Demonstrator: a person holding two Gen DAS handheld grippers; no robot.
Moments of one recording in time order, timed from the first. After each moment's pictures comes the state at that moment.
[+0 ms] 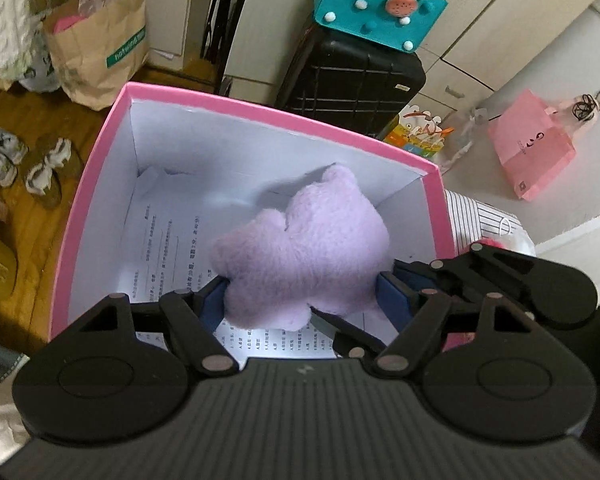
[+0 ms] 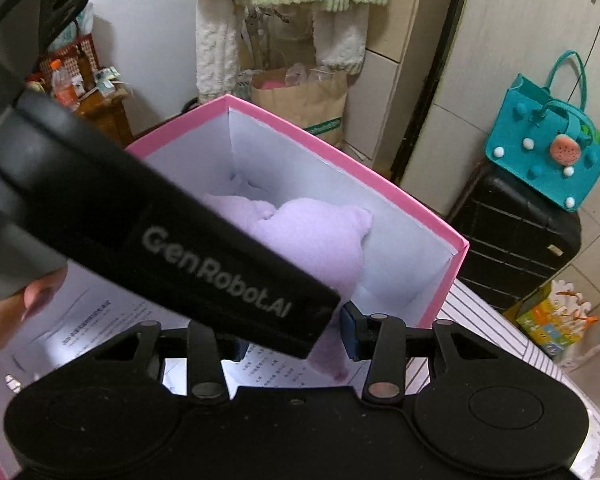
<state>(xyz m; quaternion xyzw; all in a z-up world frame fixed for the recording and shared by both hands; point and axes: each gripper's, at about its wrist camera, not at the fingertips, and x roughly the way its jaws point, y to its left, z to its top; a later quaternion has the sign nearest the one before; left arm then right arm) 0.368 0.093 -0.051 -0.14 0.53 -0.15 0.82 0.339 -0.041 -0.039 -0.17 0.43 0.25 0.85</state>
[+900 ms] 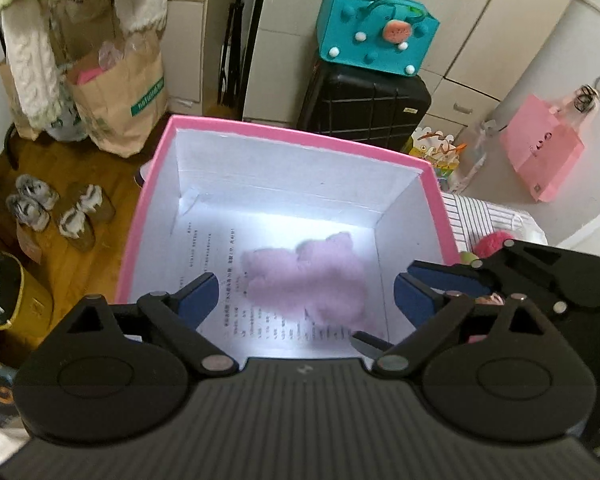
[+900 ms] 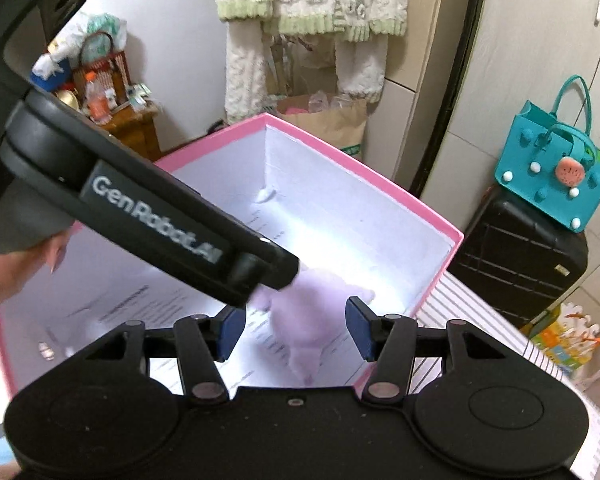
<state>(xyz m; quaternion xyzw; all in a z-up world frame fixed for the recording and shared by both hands) 0.325 0.096 -0.022 -0.07 0.47 -0.13 0.87 0.291 -0.062 -0.013 -0.15 0.39 0.30 0.86</state>
